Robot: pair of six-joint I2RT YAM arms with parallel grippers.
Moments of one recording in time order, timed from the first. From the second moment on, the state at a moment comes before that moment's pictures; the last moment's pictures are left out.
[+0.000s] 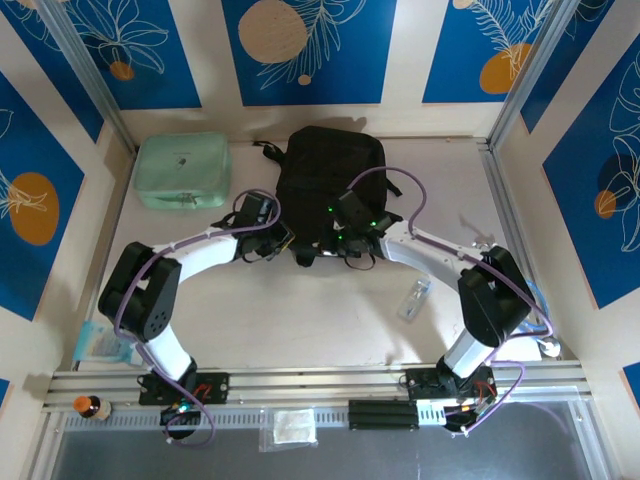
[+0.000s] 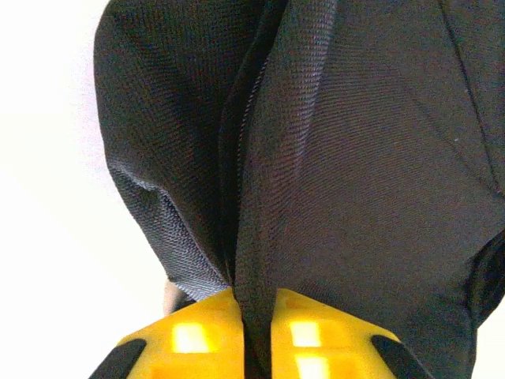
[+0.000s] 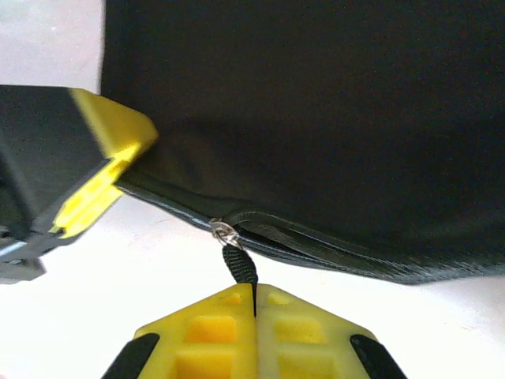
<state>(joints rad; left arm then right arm) -0.49 1.69 0.99 -0.18 0.17 -1.19 0.69 1.62 1.14 -0.51 -0.09 0.75</state>
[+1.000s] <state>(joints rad) -0.47 1.70 1.00 -0.25 0.17 -0.99 0.34 1.63 1.22 -0.71 -0.04 0.64</state>
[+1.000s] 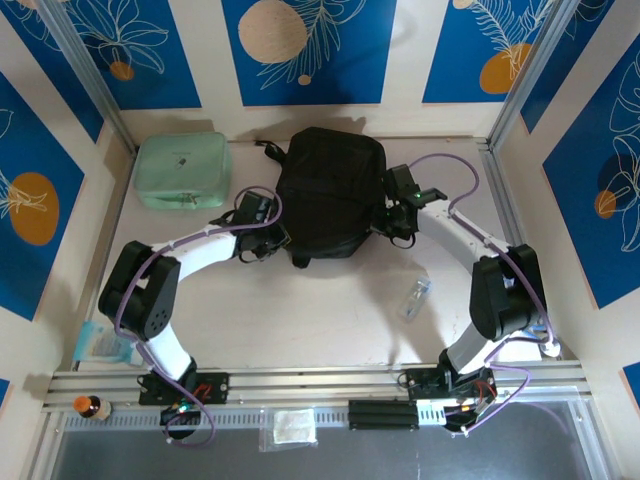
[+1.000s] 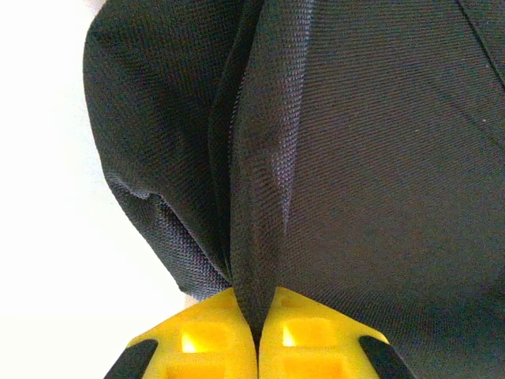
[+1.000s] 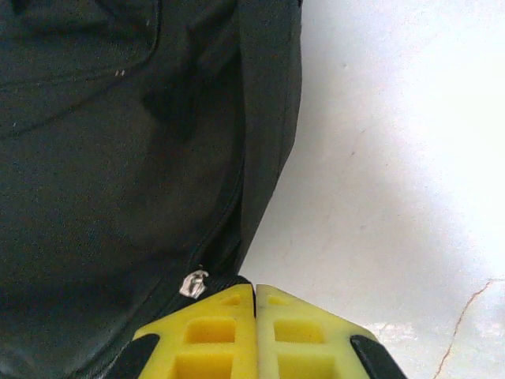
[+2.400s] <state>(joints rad) -0.71 2.00 1.51 -0.46 0.34 -0.25 0.30 1.66 1.28 -0.72 -0.18 0.61</state>
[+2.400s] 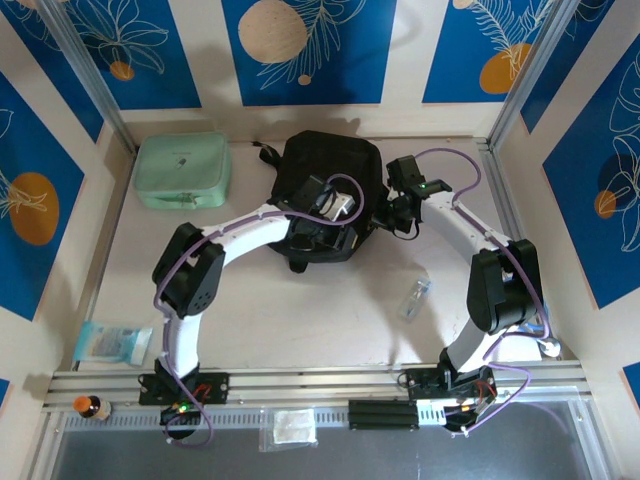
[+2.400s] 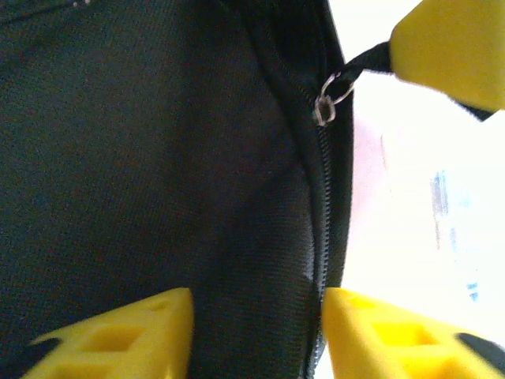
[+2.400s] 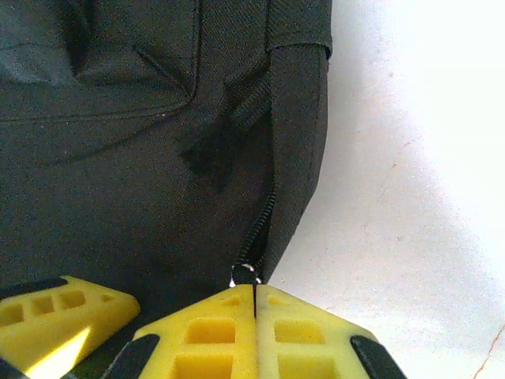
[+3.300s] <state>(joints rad) -0.73 1.89 1.26 -0.30 0.42 -0.29 0.29 1.83 1.48 -0.79 -0.04 0.62</state>
